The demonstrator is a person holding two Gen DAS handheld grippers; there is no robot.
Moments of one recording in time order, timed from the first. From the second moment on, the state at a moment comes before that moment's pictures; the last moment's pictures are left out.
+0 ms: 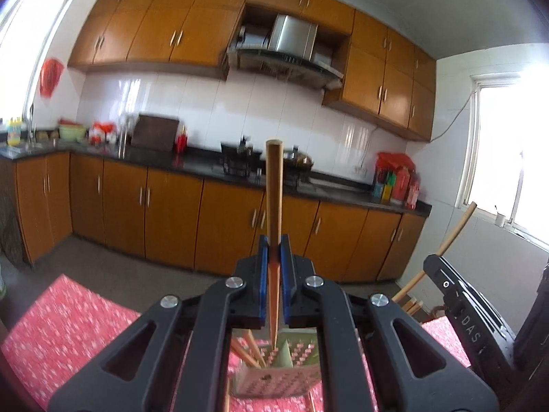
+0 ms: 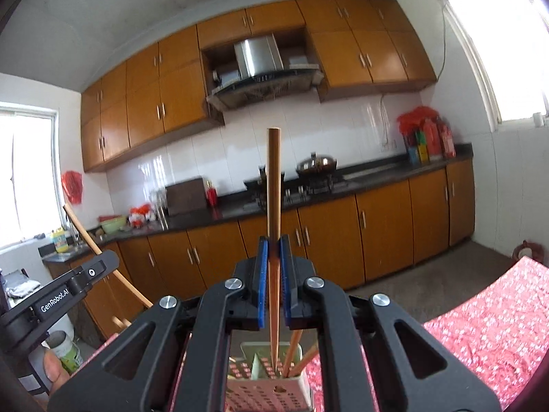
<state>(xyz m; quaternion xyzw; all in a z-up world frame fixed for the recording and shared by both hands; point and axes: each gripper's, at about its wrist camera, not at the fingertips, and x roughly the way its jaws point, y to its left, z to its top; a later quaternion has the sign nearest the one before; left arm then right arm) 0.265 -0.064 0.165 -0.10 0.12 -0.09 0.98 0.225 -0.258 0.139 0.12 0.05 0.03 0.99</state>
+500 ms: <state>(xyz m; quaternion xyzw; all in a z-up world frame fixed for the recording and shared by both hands) 0.262 -0.047 0.152 -0.11 0.13 -0.08 0.98 0.205 -0.260 0.145 0.11 0.06 0.04 0.99</state>
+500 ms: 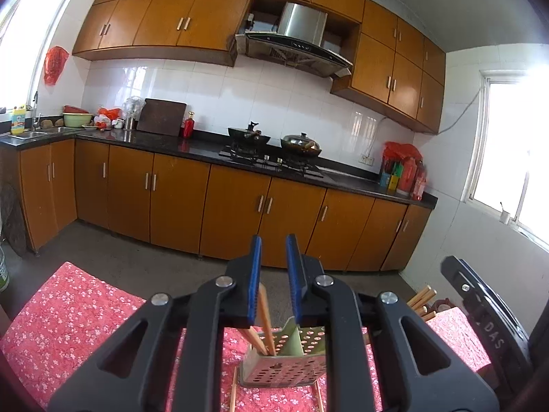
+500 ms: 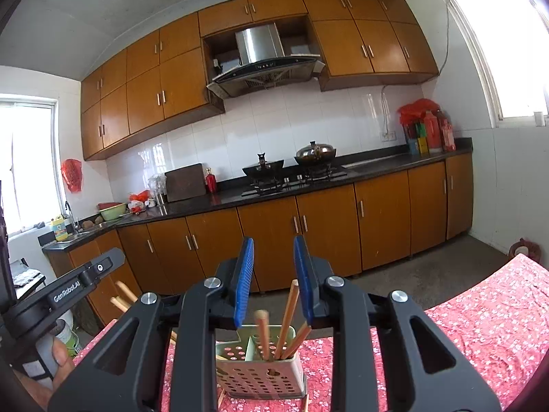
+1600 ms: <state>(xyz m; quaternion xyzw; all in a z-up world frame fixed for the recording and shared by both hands) 0.177 0.007 -0.052 -0.05 0.39 -0.07 0.91 0.166 -0.234 -0.077 0.08 0.42 0.06 0.90</state>
